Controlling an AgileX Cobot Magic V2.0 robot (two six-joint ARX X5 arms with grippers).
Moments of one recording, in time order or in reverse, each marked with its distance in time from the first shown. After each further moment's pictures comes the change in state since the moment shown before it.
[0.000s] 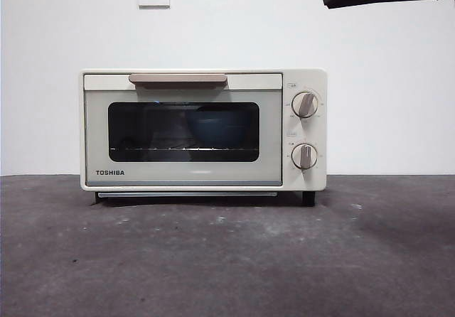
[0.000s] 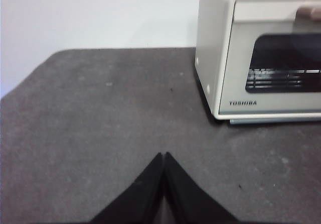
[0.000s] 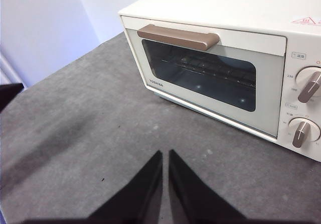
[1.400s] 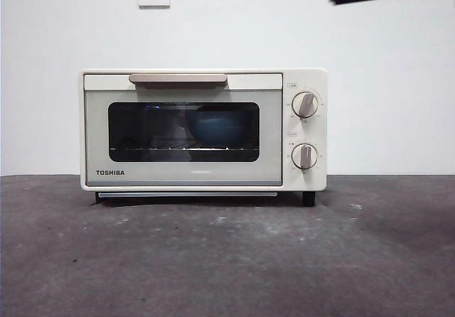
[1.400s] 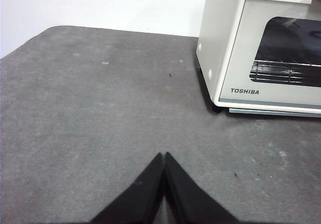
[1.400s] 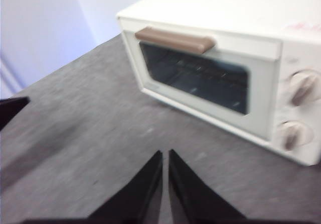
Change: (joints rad) left arm 0.000 -0.047 -0.093 0.027 -0.001 -0.096; right arm -0.037 -0.036 0.000 -0.010 0.014 -0.028
